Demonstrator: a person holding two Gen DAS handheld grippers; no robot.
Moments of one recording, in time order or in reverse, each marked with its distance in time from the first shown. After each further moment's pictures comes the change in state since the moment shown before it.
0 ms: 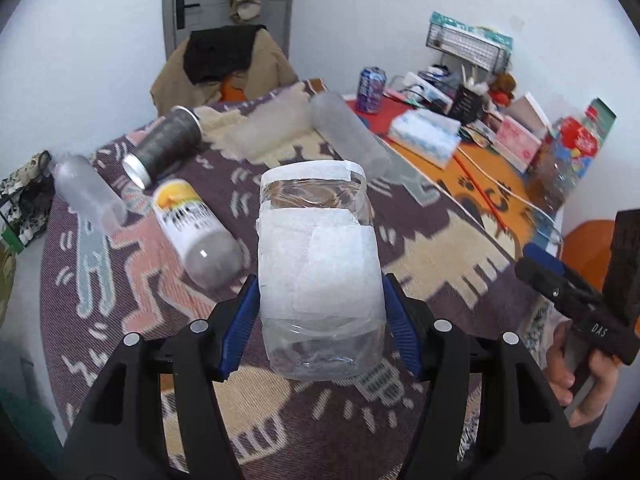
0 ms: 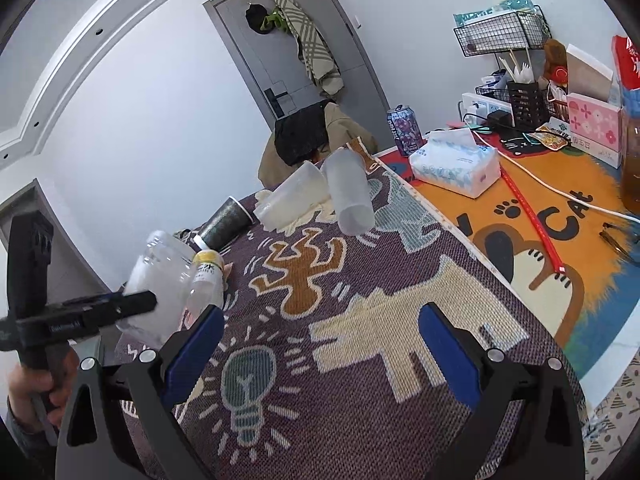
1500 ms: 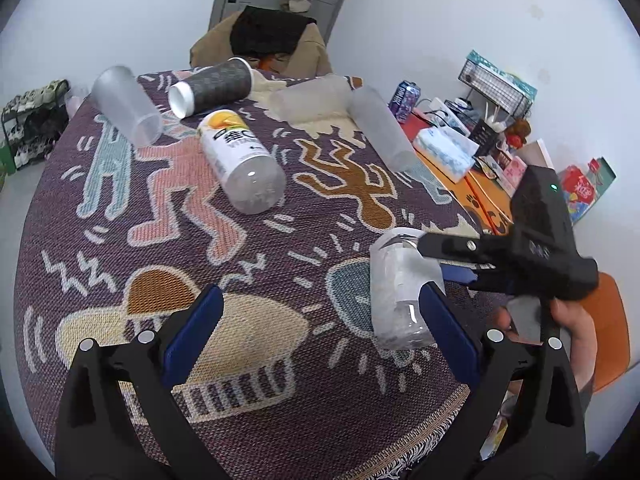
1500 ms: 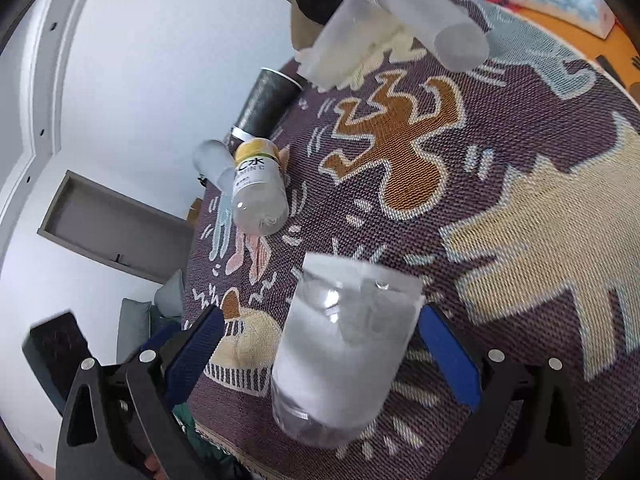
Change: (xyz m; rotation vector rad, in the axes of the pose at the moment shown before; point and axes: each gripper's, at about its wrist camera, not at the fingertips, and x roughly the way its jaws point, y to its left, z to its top) left arm -0.015 0.059 -0.070 -0.250 -0.055 -0.053; right arm 0.142 0.041 -0.018 0.211 0.558 0.266
